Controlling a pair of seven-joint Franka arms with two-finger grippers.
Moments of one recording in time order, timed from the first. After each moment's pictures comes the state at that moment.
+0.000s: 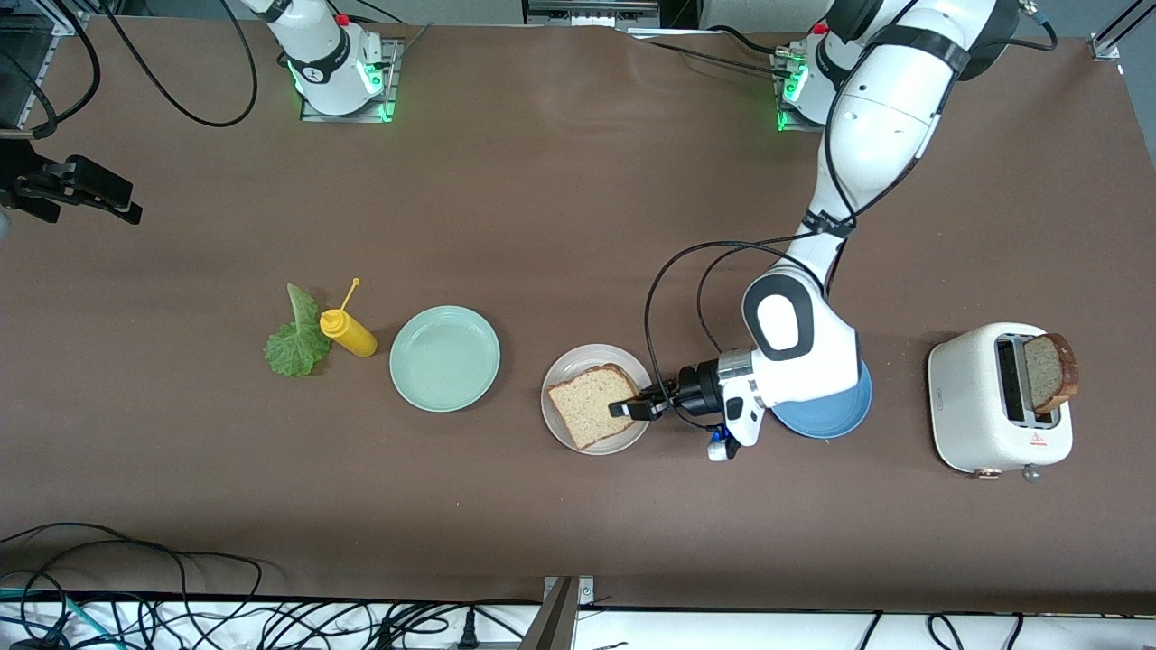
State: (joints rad) left arm -0.32 0.87 -0.10 -1.36 -1.33 2.32 0.01; right arm 0.03 0.06 -0.04 -1.47 0.01 1.50 0.00
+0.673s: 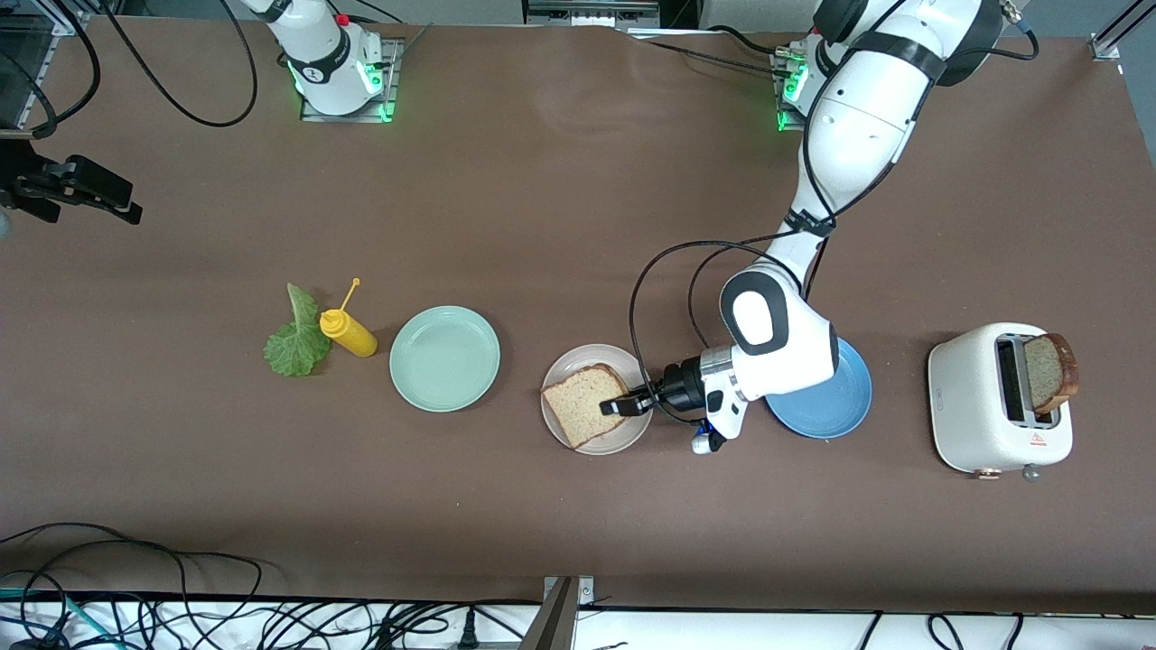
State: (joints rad) left arm -0.36 0.89 -0.10 -1.37 -1.33 2.39 0.05; right arm 0.03 0.06 -0.04 -1.47 0.01 1.50 0.00
